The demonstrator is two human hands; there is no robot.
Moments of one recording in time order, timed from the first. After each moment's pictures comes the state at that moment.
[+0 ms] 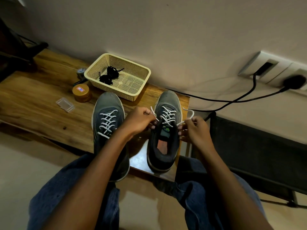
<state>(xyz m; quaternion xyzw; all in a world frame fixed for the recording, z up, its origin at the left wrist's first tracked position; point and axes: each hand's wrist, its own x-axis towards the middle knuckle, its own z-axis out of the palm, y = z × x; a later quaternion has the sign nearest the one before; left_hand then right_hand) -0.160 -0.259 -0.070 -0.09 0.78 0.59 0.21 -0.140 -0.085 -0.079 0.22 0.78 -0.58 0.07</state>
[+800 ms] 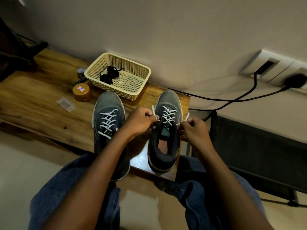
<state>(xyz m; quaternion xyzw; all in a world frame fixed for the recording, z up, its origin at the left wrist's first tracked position) -0.159 -0.256 -0.076 -0.07 0.81 0.55 0.18 -0.141 -0.087 -0.087 0.21 0.82 -0.52 0.08</state>
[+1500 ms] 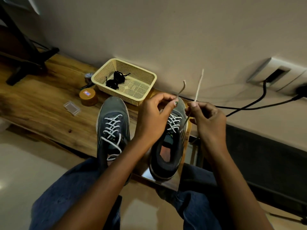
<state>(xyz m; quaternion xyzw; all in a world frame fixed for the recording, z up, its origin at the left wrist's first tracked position) -0.154 -0.227 -0.045 0.01 0.78 0.62 -0.12 -0.147 -0.098 -0.030 0.11 0.78 -0.61 -0.08</state>
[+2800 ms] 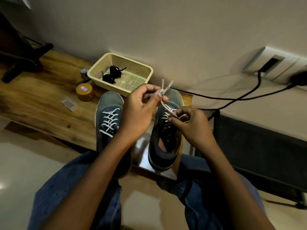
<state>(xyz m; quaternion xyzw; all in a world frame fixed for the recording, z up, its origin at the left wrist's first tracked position) -0.136 -0.251 -0.033 0.02 0.71 0.70 -0.07 -0.133 -0.101 -0.043 -0.01 0.89 -0.45 0.02</state>
